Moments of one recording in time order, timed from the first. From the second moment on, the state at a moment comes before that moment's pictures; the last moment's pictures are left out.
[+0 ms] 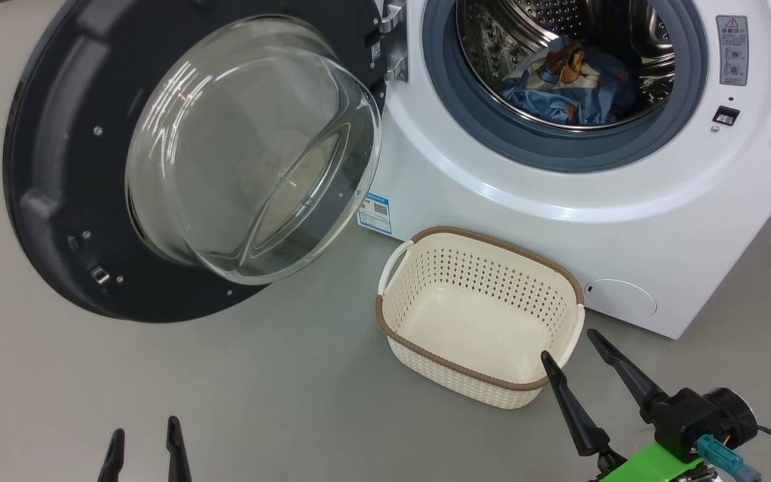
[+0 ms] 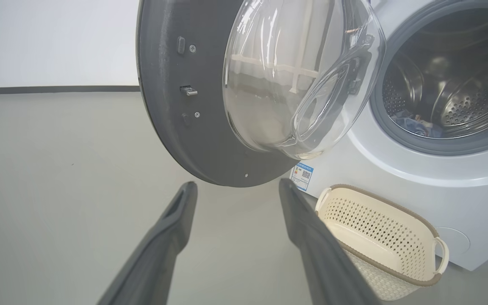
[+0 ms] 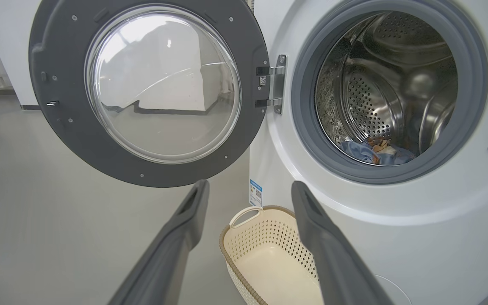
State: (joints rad) left arm 0.19 0.04 -0.05 0.03 -0.28 0.16 -0.26; right arm -0.02 -0.20 0.19 0.10 0.15 0.13 -0.26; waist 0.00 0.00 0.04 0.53
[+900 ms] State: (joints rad) left arm -0.13 0.12 0.51 0.32 -0.85 -0.01 -0.26; right arm -0.02 -0.19 0.21 0.10 0.15 0.13 -0.26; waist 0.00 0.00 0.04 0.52
